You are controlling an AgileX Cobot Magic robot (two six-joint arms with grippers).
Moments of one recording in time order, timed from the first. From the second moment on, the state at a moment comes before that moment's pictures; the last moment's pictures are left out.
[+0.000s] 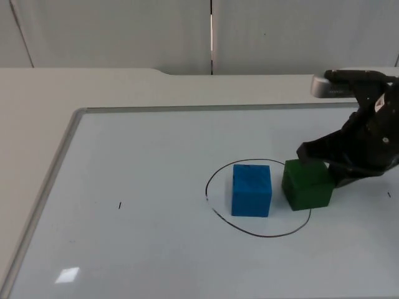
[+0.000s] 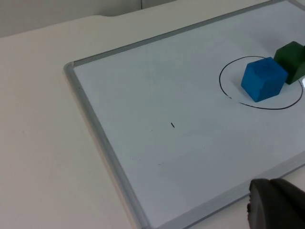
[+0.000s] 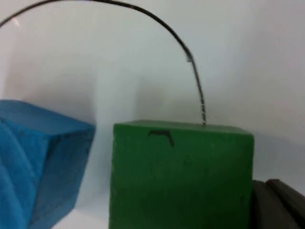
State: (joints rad) right arm 0.38 1.93 -1.03 0.13 0.37 0.08; left arm -0.47 0.00 -0.50 0.00 1.07 -0.03
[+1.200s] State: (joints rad) right arm 0.45 1.93 -1.03 0.16 0.36 0.08; left arm -0.47 0.00 -0.50 0.00 1.07 -0.03
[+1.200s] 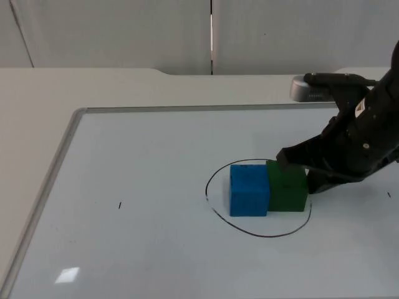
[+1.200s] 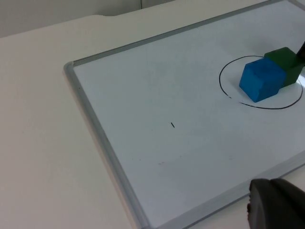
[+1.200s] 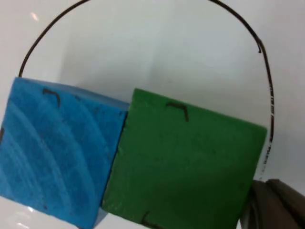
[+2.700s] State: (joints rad) right arm 0.45 1.03 -0.96 -0.08 0.43 0.06; left arm -0.47 0.00 -0.50 0.00 1.08 -0.03
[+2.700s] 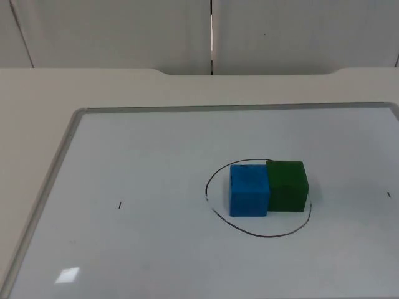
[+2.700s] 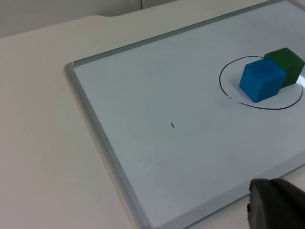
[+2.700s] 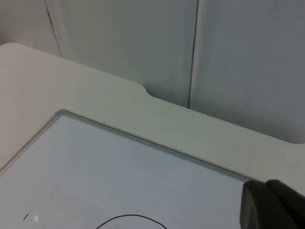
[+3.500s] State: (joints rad) right arm 0.45 0.42 -0.60 -0.08 0.59 0.06; left arm -0.47 0.00 -0.50 0.00 1.08 -0.03
